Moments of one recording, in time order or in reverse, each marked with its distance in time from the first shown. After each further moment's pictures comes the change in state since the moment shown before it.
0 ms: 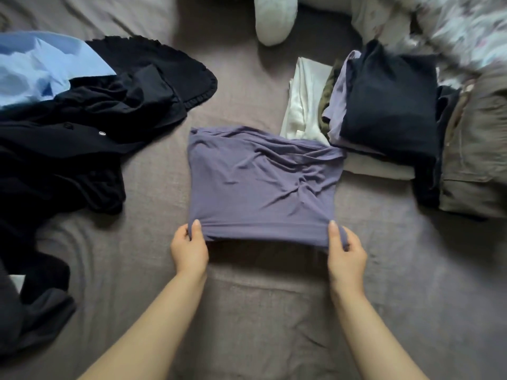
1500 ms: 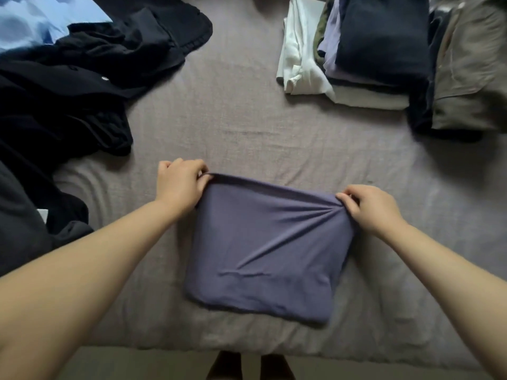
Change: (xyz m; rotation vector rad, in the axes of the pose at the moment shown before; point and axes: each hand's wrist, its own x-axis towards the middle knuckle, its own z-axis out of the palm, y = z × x) left_hand 0.007 0.012 -0.065 0.986 -0.295 0.942; right_hand 0.004 0.014 -0.090 -1.123 -0.472 -0.554
